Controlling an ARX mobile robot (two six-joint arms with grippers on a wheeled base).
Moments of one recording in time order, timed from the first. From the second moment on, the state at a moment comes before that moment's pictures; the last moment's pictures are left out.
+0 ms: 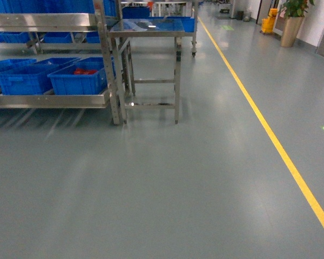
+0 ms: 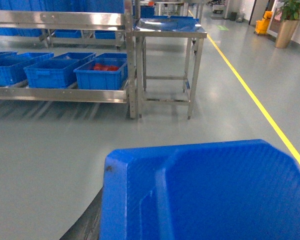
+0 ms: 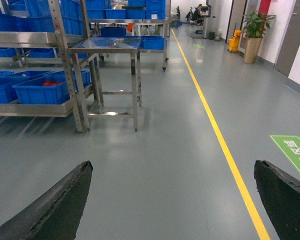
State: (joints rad) left arm -0.15 0.55 0.14 0.33 -0.20 -0.05; right arm 0.00 0.00 0.01 -0.01 0.00 0.00
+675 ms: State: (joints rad) left arm -0.15 0.54 0.14 0.34 -0.20 -0.05; right arm 0.00 0.00 0.01 0.00 0.00 0.00
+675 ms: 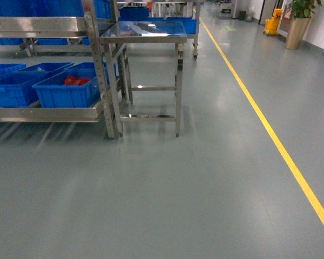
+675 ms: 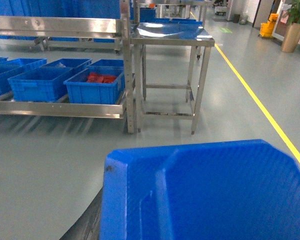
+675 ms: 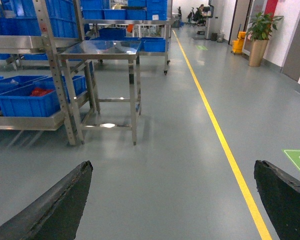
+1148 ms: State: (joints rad) left arm -0.15 0.54 0.14 0.34 -0.20 -0.05; right arm 0.00 0.00 0.01 -0.01 0.00 0.00
